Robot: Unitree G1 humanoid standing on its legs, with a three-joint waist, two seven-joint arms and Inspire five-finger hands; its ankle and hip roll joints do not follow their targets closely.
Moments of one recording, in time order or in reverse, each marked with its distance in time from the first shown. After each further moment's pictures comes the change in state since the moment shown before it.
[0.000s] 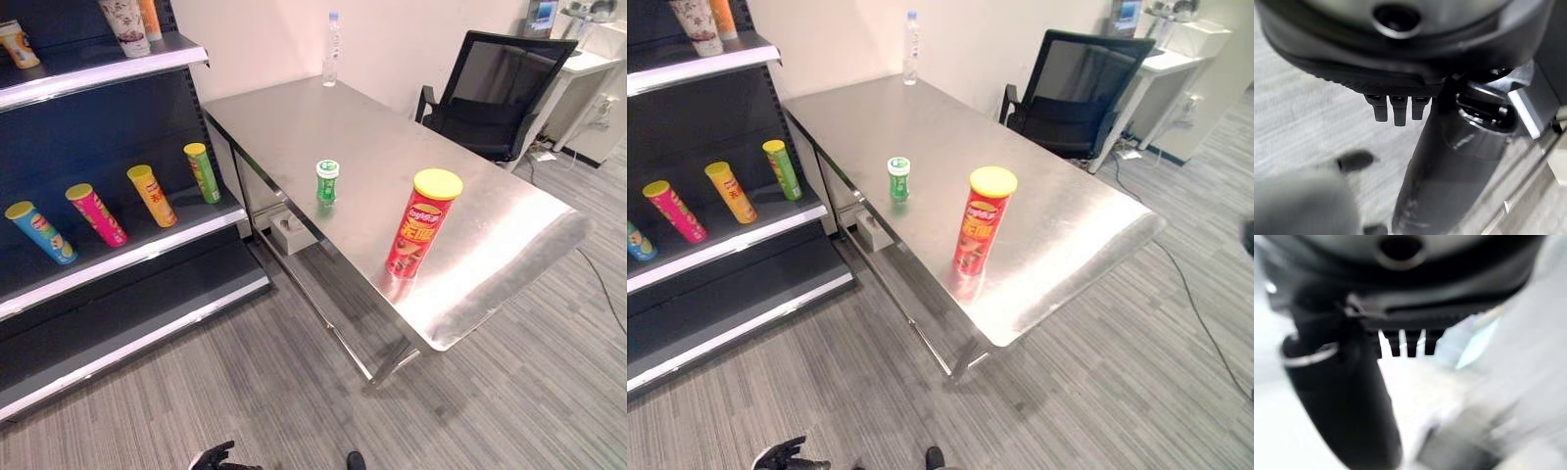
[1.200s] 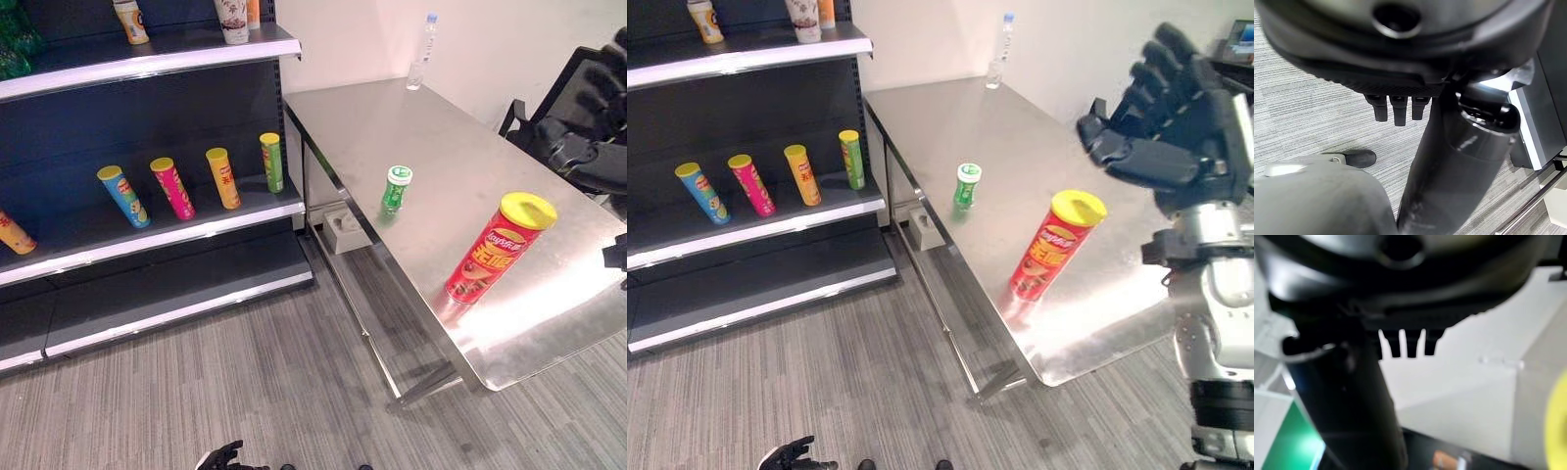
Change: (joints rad) left arm 0.045 0.009 0.005 -0.036 -0.004 -0.015 -0.001; right arm -0.227 0.059 0.251 -0.106 0.420 -0.004 0.221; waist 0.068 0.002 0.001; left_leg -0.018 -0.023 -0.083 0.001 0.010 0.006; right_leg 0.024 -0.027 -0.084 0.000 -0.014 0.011
